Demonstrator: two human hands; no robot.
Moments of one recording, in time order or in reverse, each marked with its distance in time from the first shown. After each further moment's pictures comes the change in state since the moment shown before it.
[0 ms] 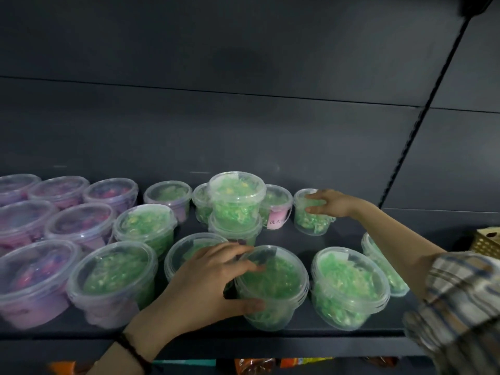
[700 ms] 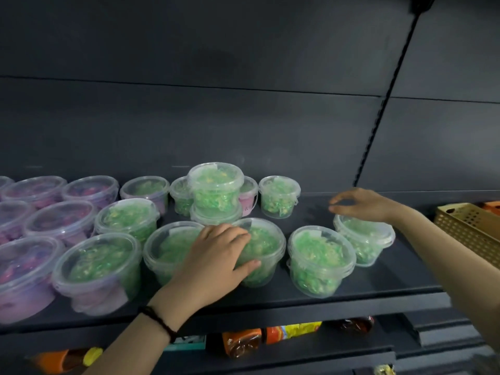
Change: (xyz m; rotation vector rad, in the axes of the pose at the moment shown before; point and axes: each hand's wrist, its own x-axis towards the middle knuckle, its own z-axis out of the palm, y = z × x) left_hand 0.022 0.031 0.015 0.234 0.011 -0.023; right_hand -0.117 0.054 -0.014 0.061 0.116 0.042
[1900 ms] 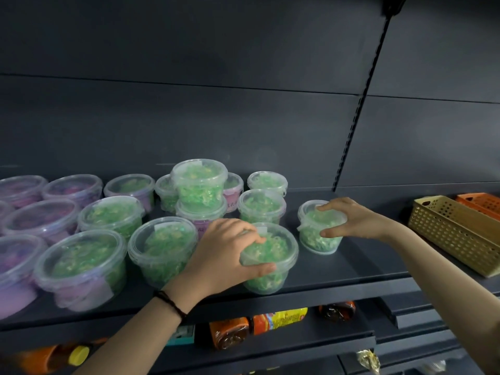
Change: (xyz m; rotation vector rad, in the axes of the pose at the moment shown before) left_hand 0.017 0.023 0.014 -0.196 0.199 0.178; right_hand -0.046 0.013 0.023 0.179 -0.041 0.011
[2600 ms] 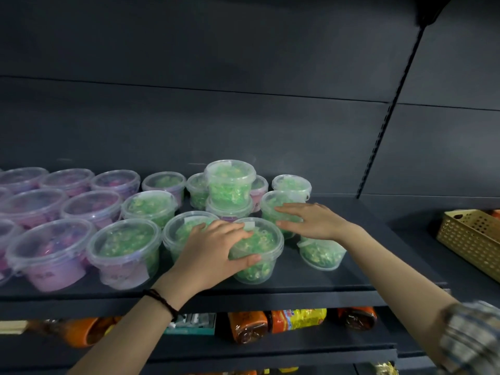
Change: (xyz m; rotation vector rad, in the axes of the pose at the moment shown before) left_hand -0.042 -0.026 -0.036 0.113 -0.226 -0.294; right_hand 0.031 -0.107 0.064 -0.324 -0.032 -0.205
